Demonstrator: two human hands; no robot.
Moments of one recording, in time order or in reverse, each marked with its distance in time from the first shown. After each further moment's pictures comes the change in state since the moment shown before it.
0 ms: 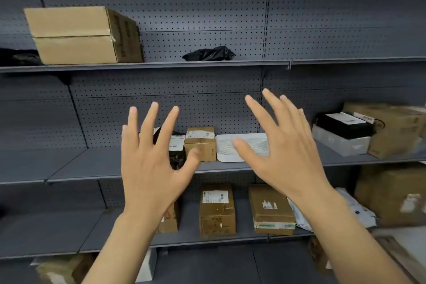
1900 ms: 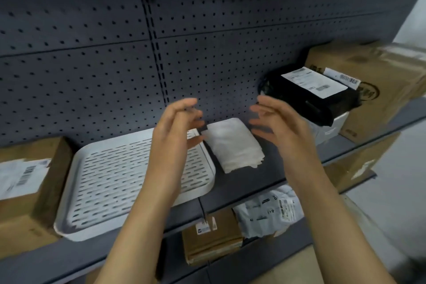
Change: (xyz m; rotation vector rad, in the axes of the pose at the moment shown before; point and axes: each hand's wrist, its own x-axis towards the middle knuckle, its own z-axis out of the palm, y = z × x) left_hand 0.164 0.186 0.503 -1.302 -0.579 -0.820; right_hand 0.123 0.442 0.220 0.971 0.162 0.881
